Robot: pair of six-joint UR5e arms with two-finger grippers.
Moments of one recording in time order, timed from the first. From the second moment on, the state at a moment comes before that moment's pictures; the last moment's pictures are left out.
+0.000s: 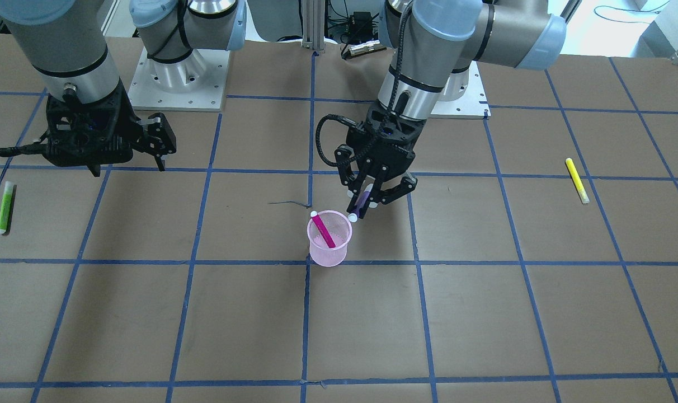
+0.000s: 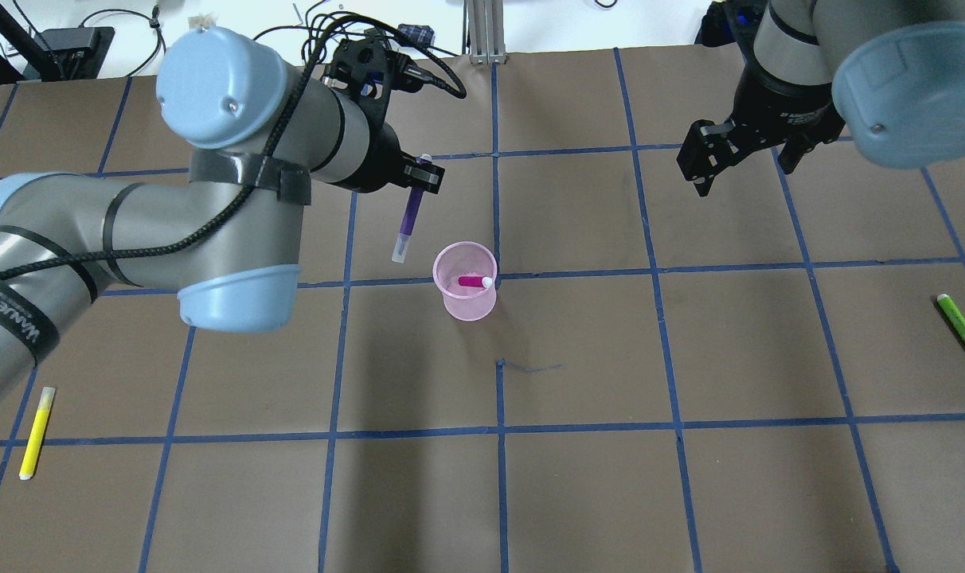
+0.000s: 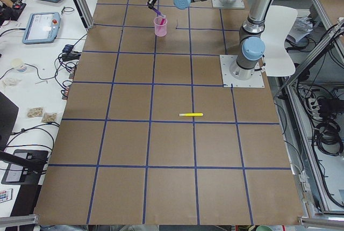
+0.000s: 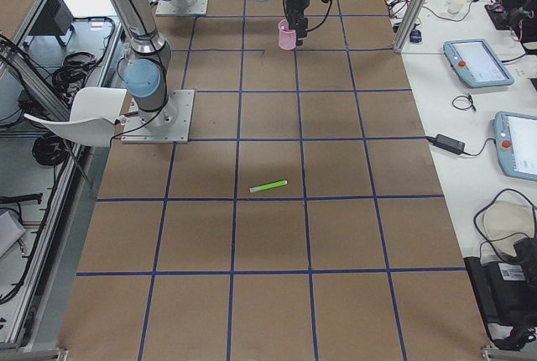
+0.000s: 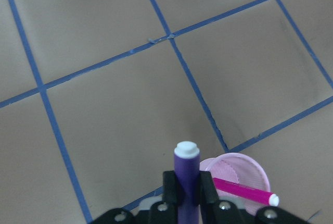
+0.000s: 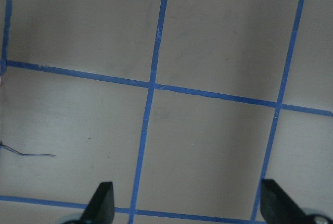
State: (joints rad) left arm -1.78 -1.65 -1.91 -0.64 1.38 0.19; right arm 1.56 -1.54 1.63 -1.70 -1.63 -0.15
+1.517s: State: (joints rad) left arm -1.85 -1.86 -2.10 0.09 1.38 0.11; right arm 1.53 -1.58 1.63 -1.62 -1.60 0.16
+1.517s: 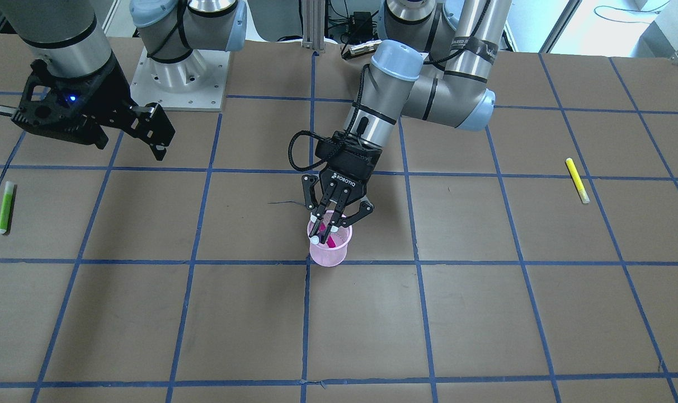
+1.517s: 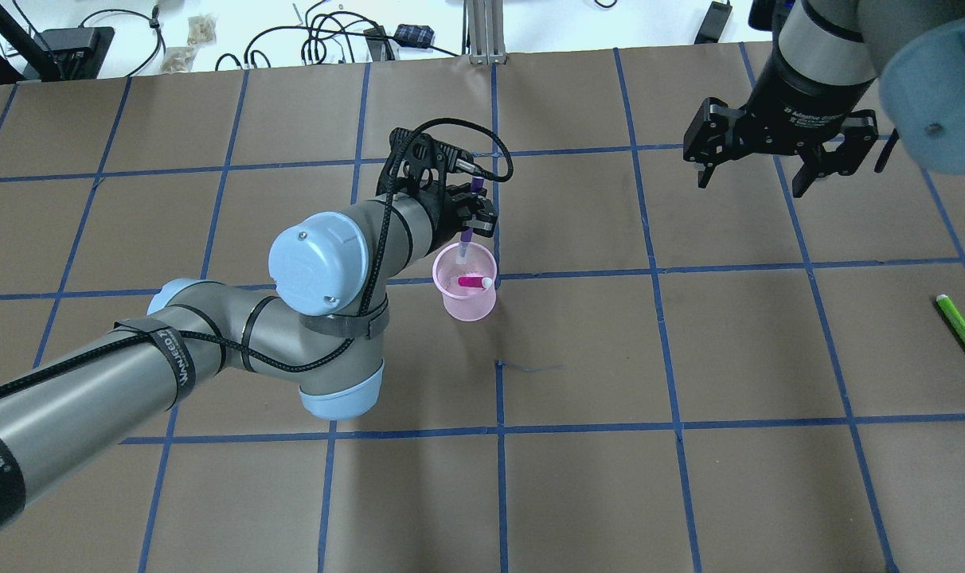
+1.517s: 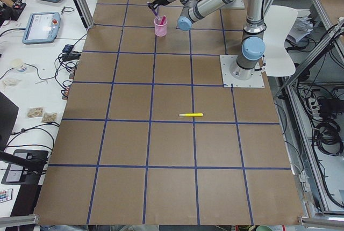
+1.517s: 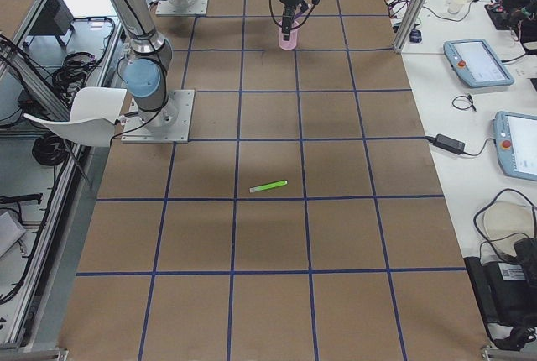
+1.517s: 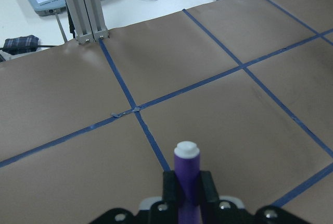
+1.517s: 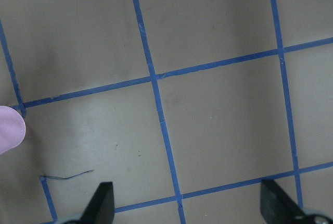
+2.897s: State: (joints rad) left arm -1.85 -1.90 -2.17 0.14 1.43 0.11; right arm 1.58 -1.60 1.63 -1.61 -1.60 0.20
